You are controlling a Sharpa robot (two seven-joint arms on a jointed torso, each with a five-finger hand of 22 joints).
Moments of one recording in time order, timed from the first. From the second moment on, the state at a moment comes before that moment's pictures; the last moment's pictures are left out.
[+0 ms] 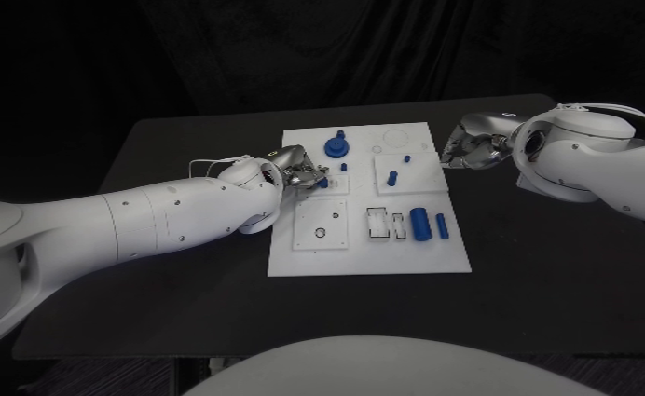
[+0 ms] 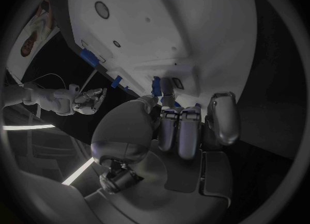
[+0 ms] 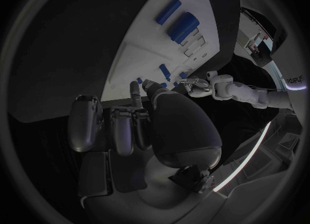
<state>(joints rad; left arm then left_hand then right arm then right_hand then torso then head) 1.14 -0.59 -0.21 1.27 -1.21 -0.40 -0.33 1.00 0.06 0.16 0.28 0.47 1.15 0.01 0.14 1.10 1.47 -0.06 1.57 1.31 1.47 -0.10 1.57 1.31 0.07 1.38 0.01 1.31 1.31 1.40 -0.93 -0.25 1.51 -1.38 -0.06 -0.24 1.28 0.00 0.25 0.16 0.27 1.00 0.07 0.13 0.34 1.47 -0.02 1.57 1.31 1.47 -0.08 1.55 1.31 0.06 1.45 0.04 1.32 1.31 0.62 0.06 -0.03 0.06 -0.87</state>
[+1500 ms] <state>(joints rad) 1.14 -0.59 -0.21 1.28 -1.20 -0.38 -0.33 1.04 0.04 0.18 0.28 0.47 1.16 0.01 0.14 1.10 1.47 -0.06 1.57 1.31 1.47 -0.10 1.57 1.31 0.07 1.38 0.01 1.31 1.31 1.40 -0.93 -0.25 1.50 -1.38 -0.05 -0.24 1.28 0.00 0.25 0.16 0.27 1.00 0.08 0.13 0.34 1.47 -0.02 1.56 1.31 1.47 -0.08 1.54 1.31 0.05 1.45 0.04 1.31 1.31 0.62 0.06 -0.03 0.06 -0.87</state>
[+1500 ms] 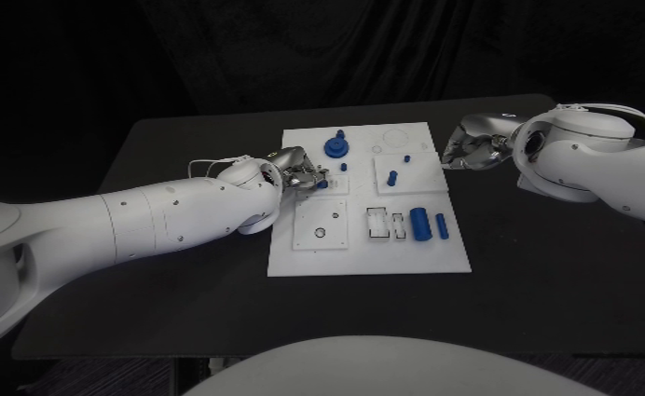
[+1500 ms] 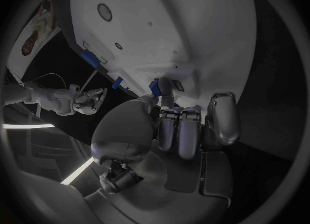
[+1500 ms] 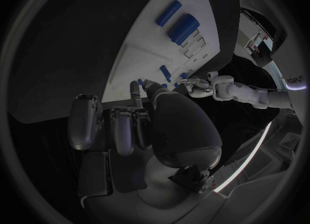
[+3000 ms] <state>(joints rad) 1.14 -0.60 -0.21 1.30 -1.20 -0.43 -0.30 0.91 0.11 0.10 0.29 0.31 1.17 0.01 0.15 1.16 1.47 -0.06 1.57 1.31 1.47 -0.10 1.57 1.31 0.07 1.39 0.01 1.31 1.31 1.40 -0.93 -0.25 1.51 -1.37 -0.04 -0.25 1.29 0.00 0.25 0.16 0.27 1.00 0.08 0.13 0.34 1.47 -0.02 1.55 1.31 1.47 -0.08 1.54 1.31 0.05 1.45 0.04 1.30 1.31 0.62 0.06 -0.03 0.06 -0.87</state>
